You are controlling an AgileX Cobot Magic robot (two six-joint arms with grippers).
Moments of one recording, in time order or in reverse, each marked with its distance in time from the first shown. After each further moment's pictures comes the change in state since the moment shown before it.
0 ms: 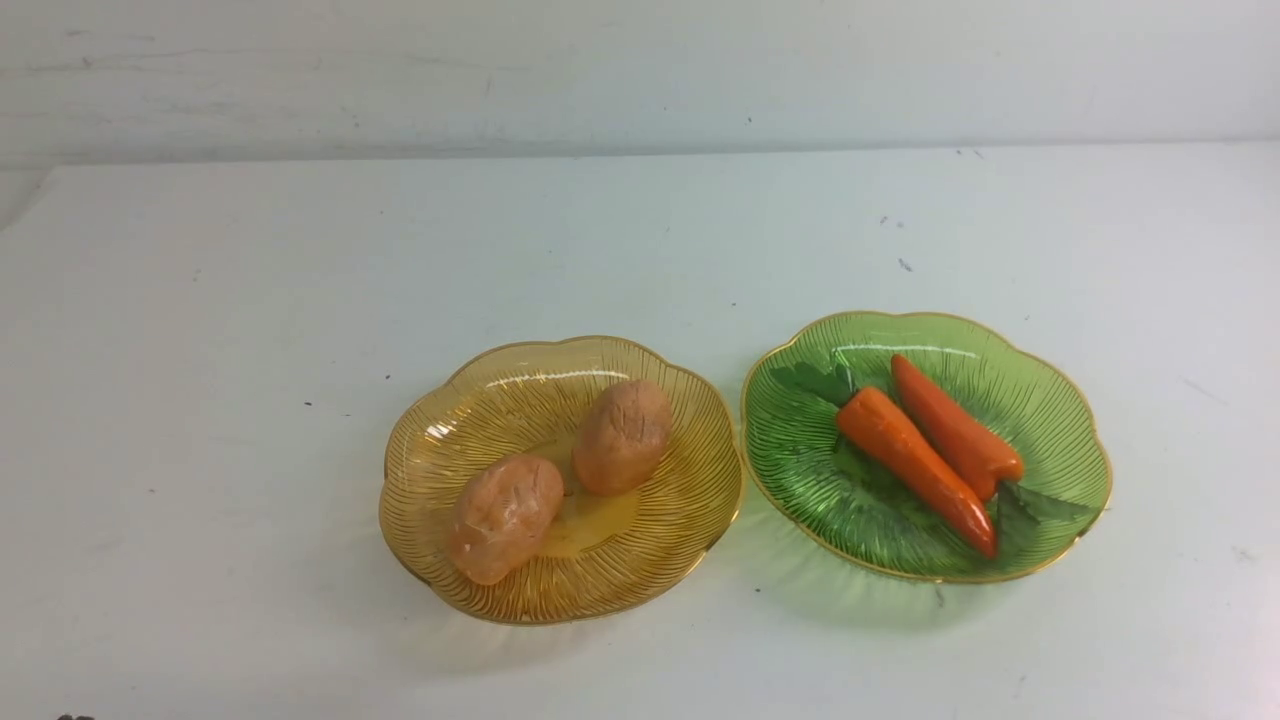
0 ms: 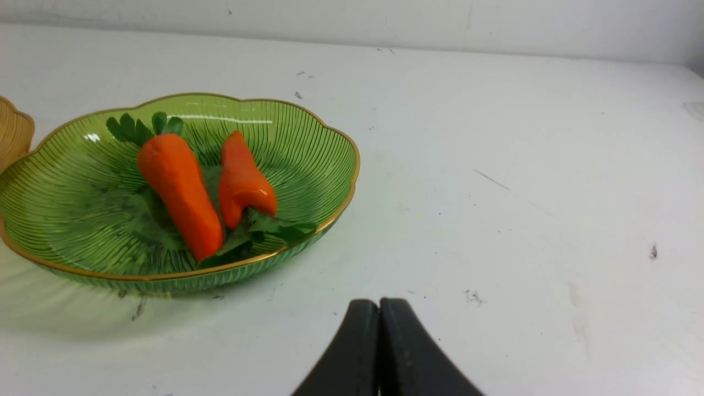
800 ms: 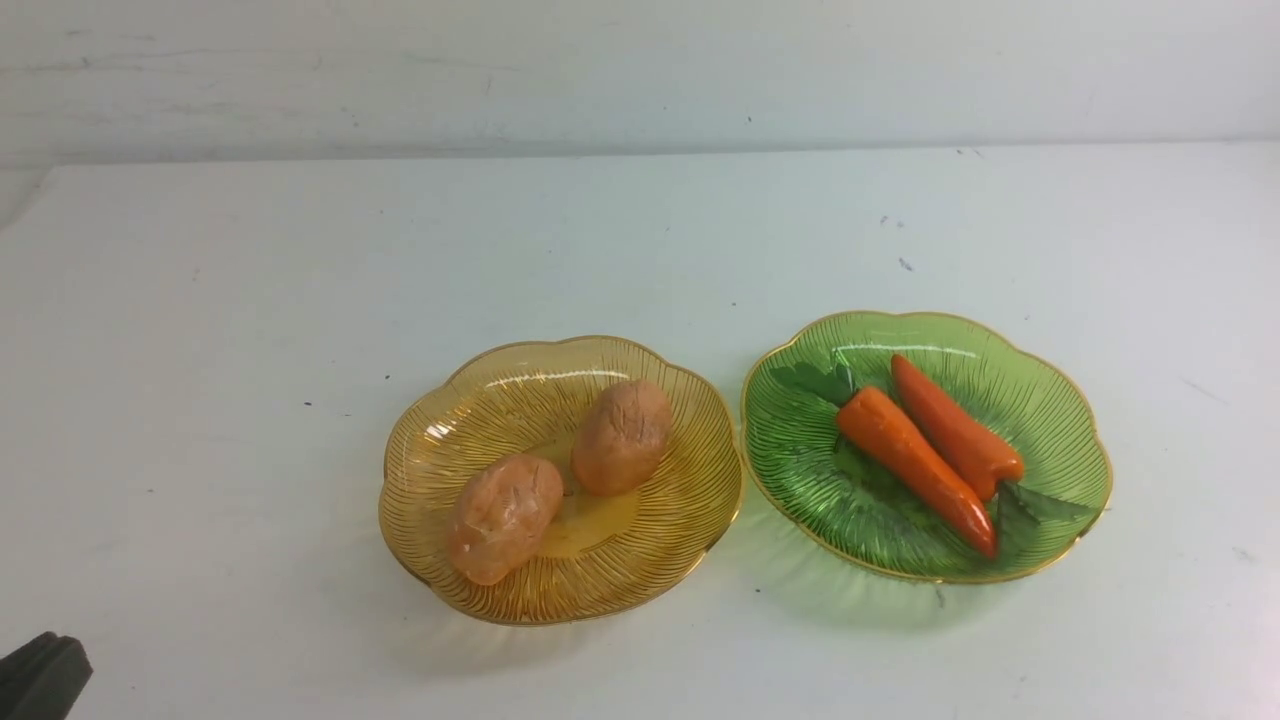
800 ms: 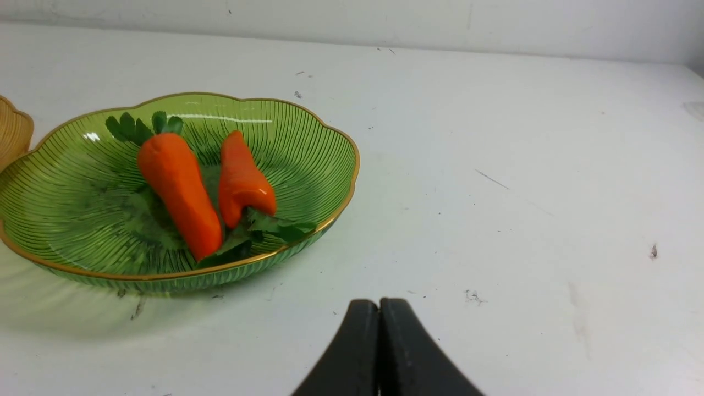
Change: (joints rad) right arm 0.000 0.000 0.000 0.000 0.000 0.000; left arm -0.169 0.039 -0.161 -0.089 0.038 0.049
